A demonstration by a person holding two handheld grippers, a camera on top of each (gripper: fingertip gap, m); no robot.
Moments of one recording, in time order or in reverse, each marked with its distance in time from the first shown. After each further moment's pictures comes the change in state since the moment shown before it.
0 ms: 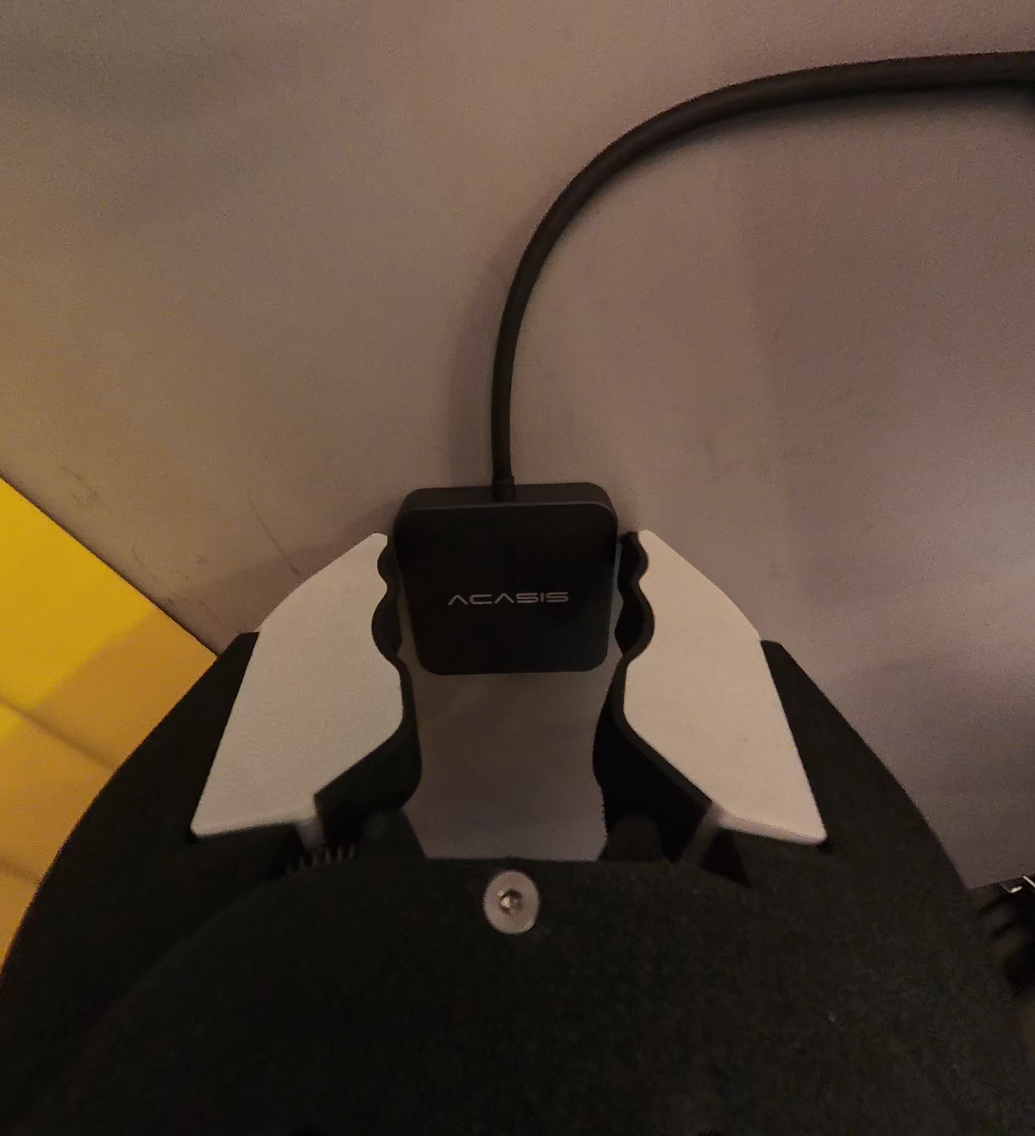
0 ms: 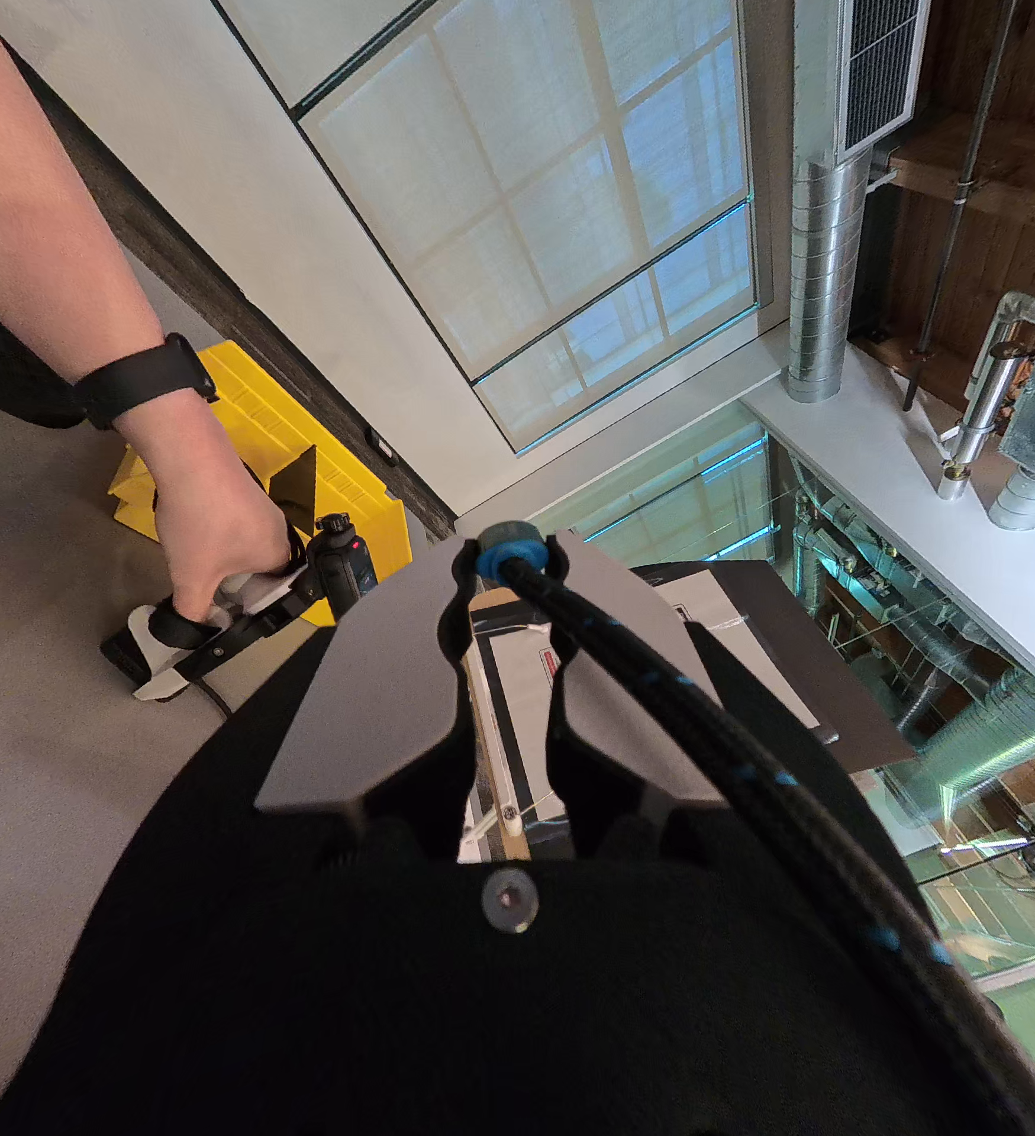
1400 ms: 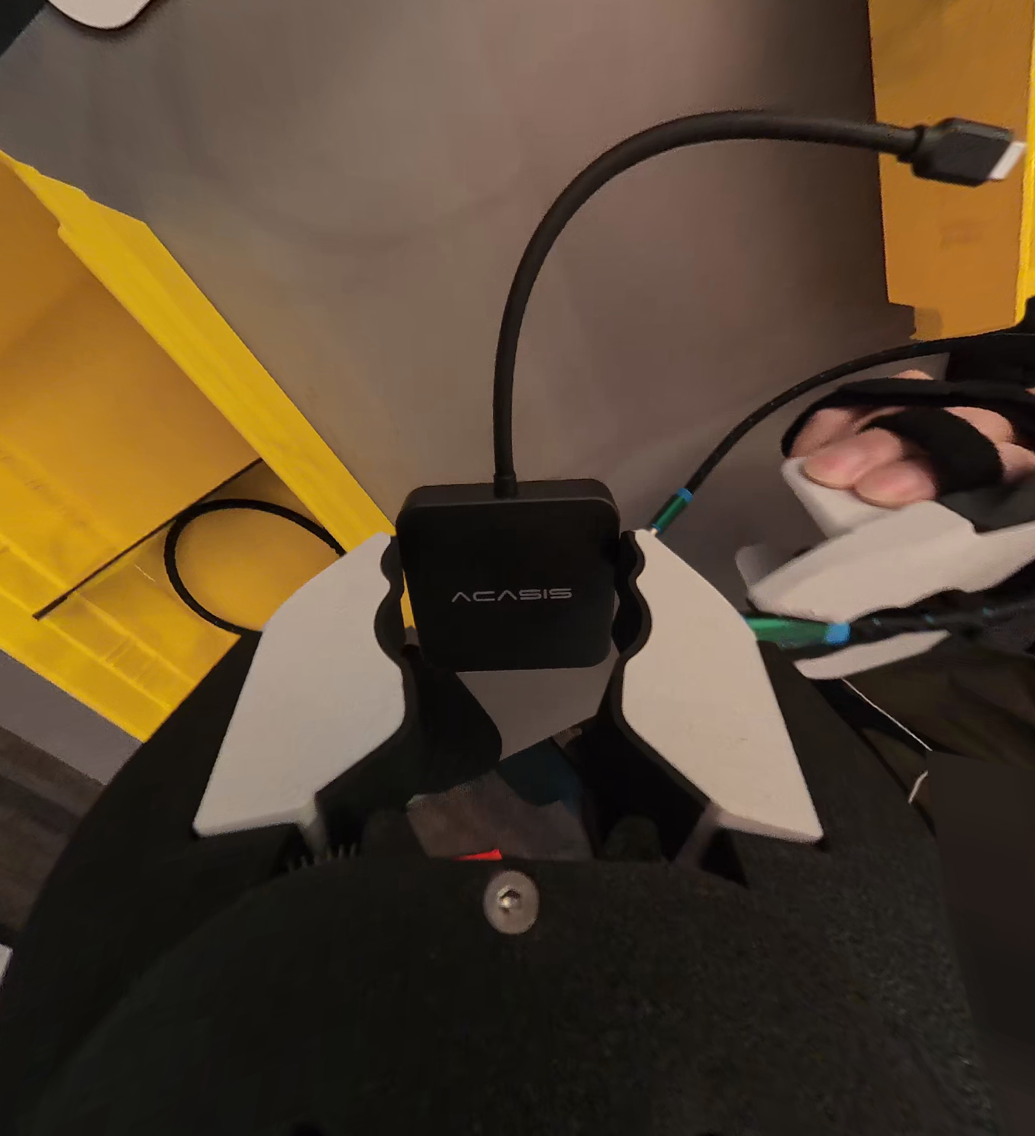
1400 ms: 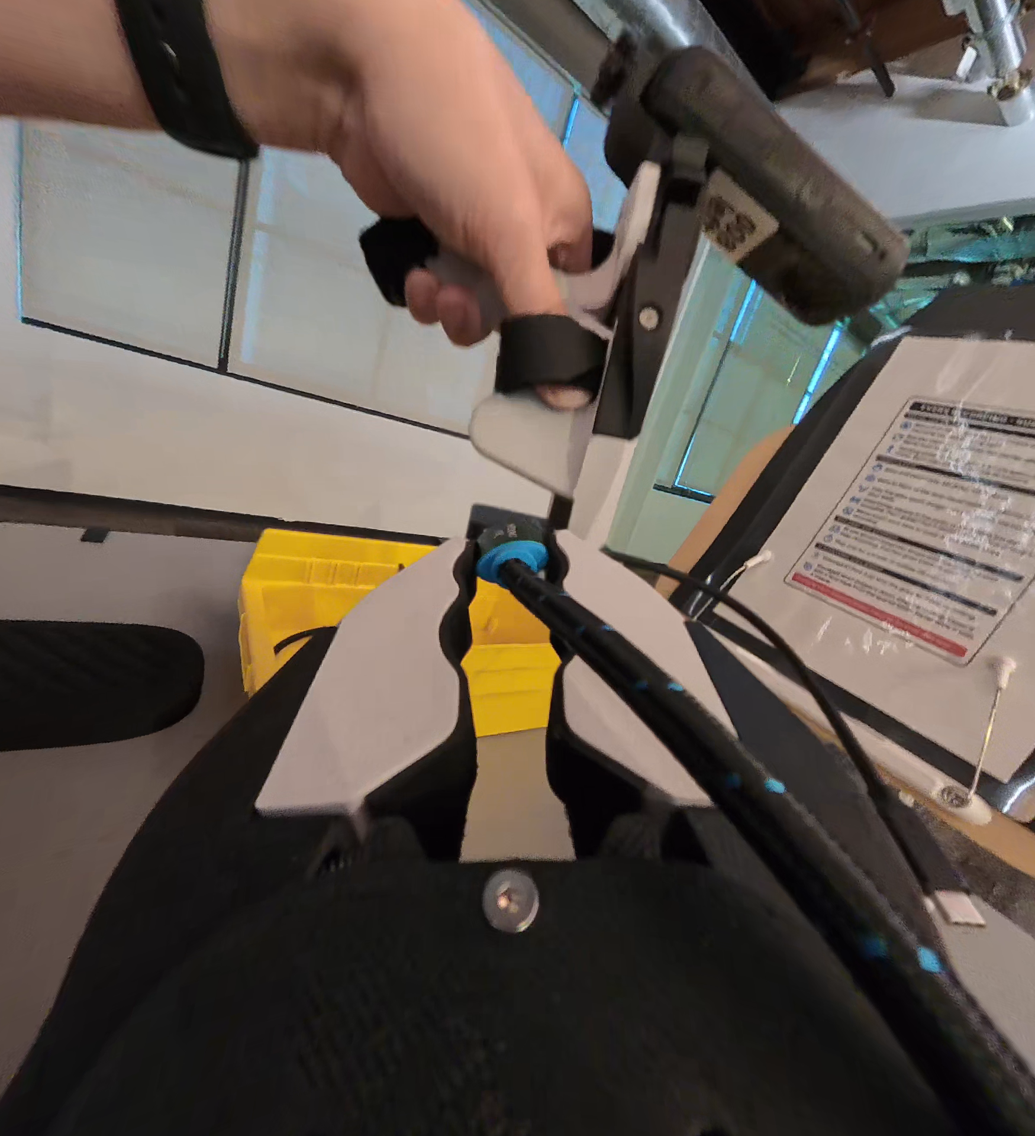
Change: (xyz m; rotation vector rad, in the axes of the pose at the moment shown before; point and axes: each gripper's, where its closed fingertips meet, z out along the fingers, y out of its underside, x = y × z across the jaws) left arm 0.002 -0.011 -0.211 0.047 0.064 0.019; right arm -0.077 0.046 0.097 0.060 0.187 0.710
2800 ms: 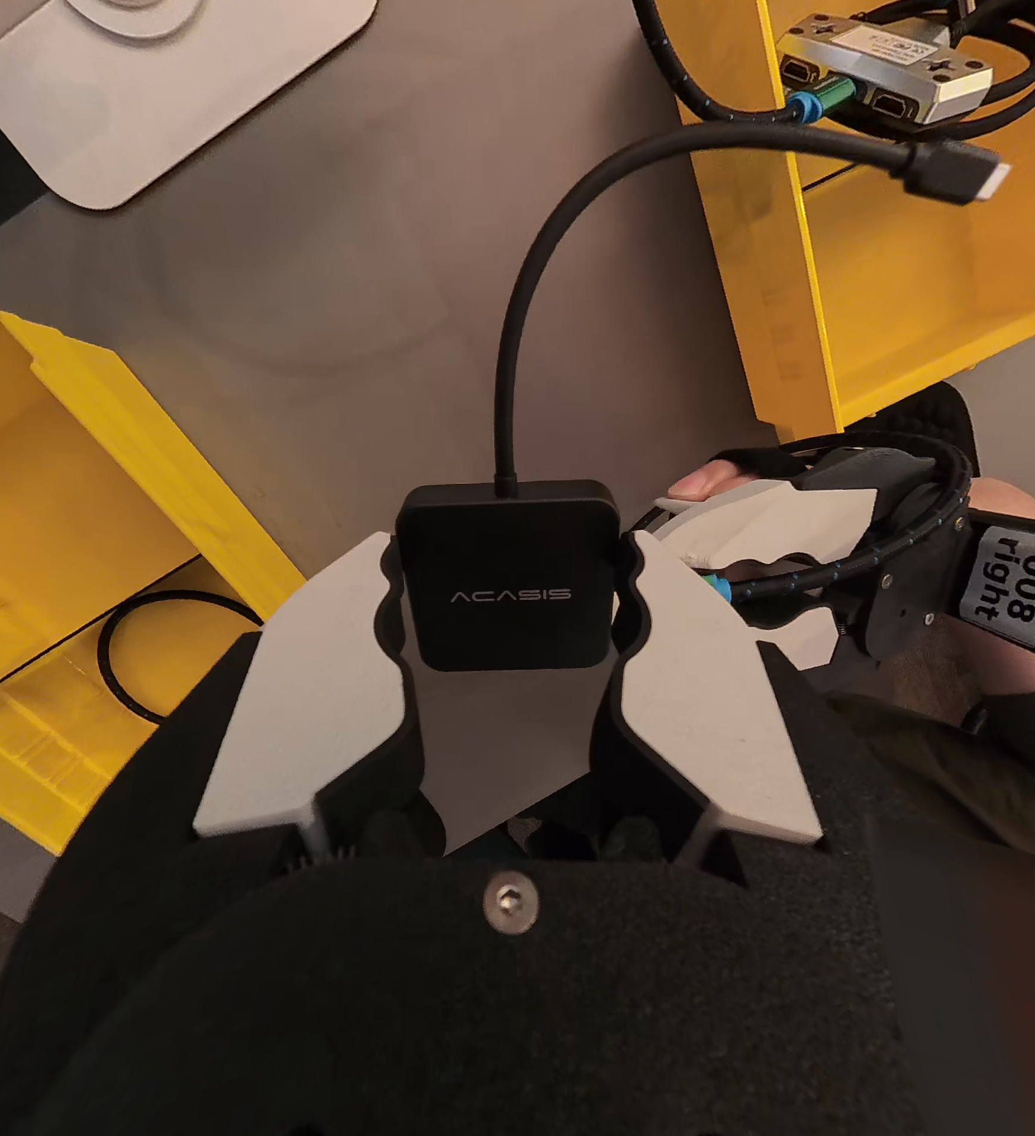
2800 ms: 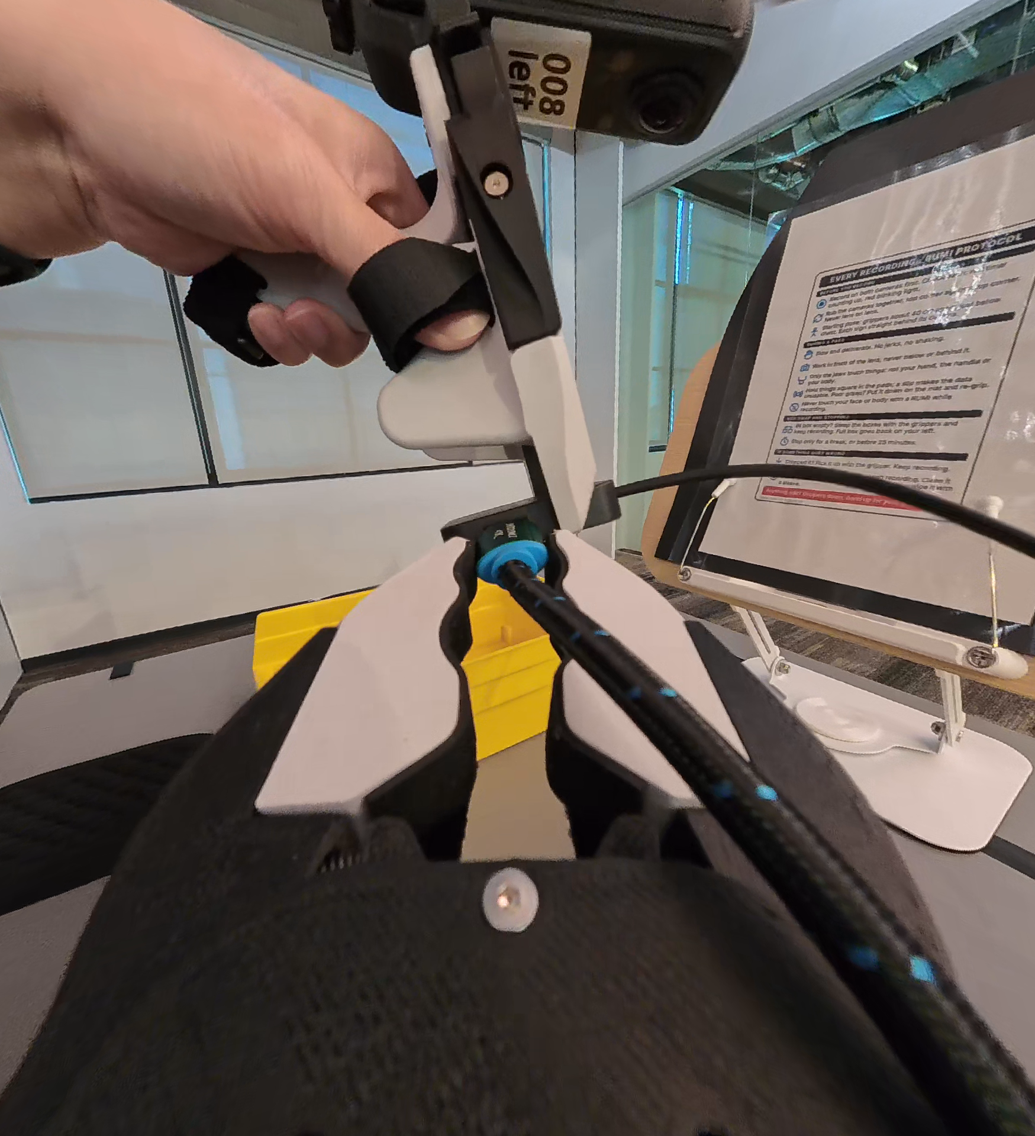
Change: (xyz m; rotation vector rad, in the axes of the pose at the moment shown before) left arm 0.035 -0.037 -0.013 0.171 0.068 -0.023; right arm 0.042 0.010 -0.007 0.021 0.123 0.307
